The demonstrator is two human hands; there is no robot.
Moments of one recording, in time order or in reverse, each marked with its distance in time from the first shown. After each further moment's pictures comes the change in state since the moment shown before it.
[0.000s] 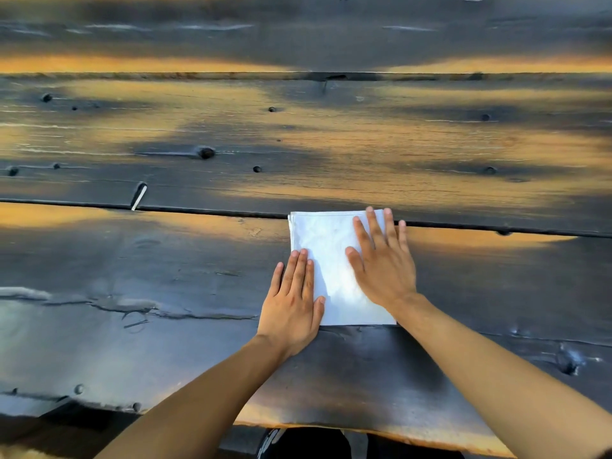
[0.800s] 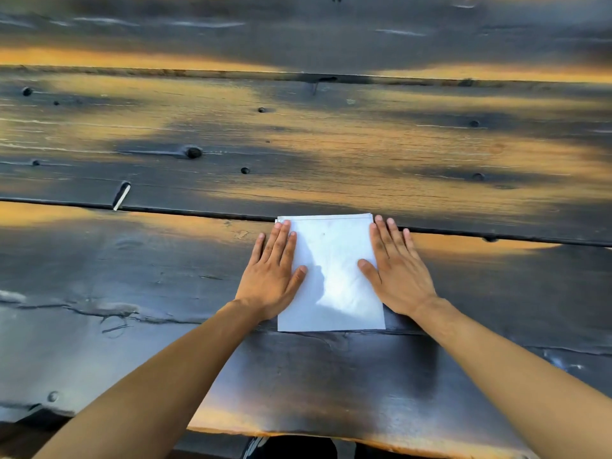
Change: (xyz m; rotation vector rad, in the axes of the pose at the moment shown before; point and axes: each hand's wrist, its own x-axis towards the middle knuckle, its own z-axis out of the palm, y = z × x) left_hand 0.053 -0.034 -0.020 -0.127 0.071 0.063; right_hand -0.009 0.058 -0.002 0.068 -0.087 -0.107
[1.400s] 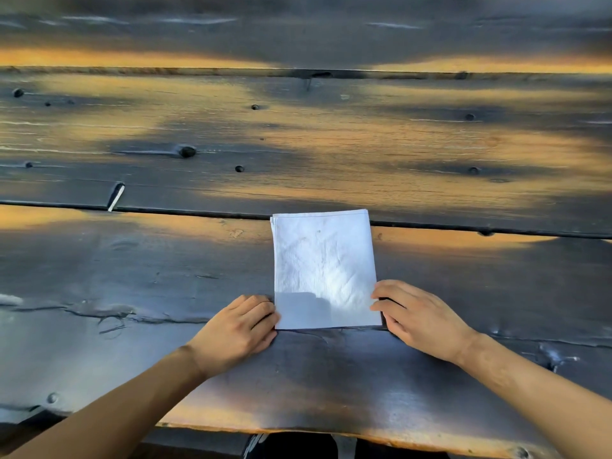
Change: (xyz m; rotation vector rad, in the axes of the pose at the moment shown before) left_hand -0.088 -0.023 -0.009 0.088 0.204 0.590; right_hand -0.078 0.025 -0.002 0.104 0.140 -0.499
